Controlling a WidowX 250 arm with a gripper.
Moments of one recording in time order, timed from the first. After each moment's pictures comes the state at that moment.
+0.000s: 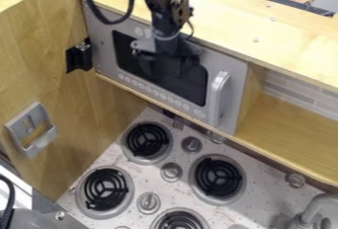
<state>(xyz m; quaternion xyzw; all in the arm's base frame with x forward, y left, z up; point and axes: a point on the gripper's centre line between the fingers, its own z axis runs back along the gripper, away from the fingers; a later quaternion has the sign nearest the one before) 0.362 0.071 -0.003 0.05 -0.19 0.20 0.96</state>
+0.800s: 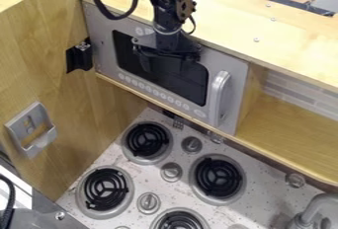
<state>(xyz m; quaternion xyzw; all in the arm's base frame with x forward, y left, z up) 0.362 0.080 0.004 0.06 -0.18 0.21 0.96</state>
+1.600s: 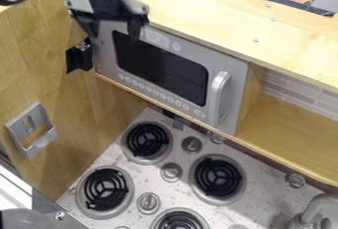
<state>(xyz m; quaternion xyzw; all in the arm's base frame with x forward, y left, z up) 0.296 0.126 0.095 0.08 -0.26 0.22 0.94</state>
